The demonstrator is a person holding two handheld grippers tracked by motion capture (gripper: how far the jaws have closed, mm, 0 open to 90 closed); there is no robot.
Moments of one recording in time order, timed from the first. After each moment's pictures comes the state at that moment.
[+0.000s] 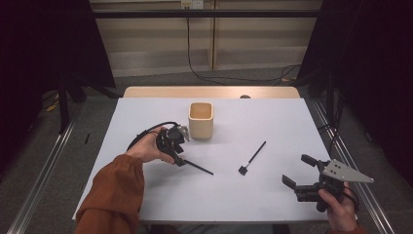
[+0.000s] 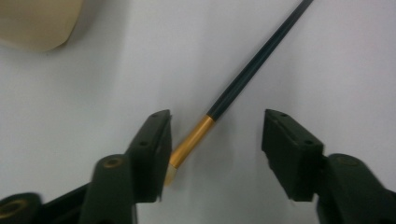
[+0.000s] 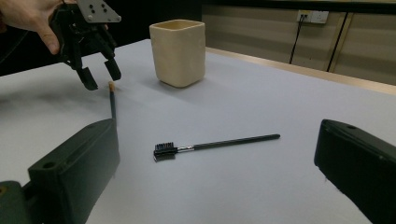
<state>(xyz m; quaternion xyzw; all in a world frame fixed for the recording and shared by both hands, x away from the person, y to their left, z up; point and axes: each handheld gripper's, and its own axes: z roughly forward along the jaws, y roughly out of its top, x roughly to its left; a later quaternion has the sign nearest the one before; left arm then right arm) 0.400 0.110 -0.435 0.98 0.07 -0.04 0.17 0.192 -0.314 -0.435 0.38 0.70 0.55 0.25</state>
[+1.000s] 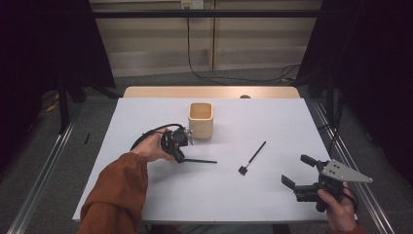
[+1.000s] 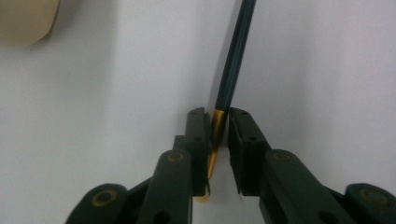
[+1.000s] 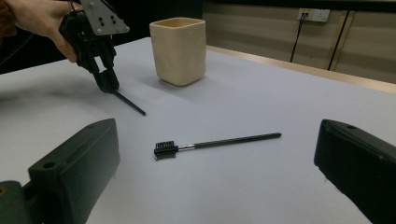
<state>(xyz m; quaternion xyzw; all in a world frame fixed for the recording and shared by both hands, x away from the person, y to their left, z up) 0.401 0.097 -0.449 0.99 0.04 -0.03 0.13 0.192 -0.313 -0.436 0.38 0.70 0.54 0.25</state>
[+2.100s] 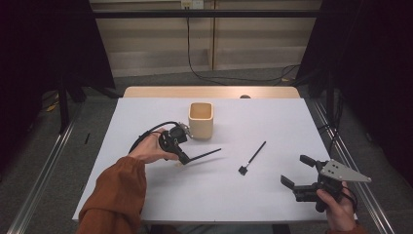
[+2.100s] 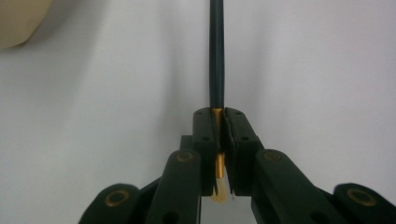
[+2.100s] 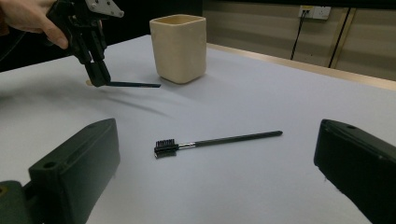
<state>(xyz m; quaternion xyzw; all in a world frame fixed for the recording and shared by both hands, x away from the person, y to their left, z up) 0.396 0.105 -0.435 0.96 0.13 -0.11 0.21 0.193 -0.312 -0.437 0.38 0.71 0.54 0.25</state>
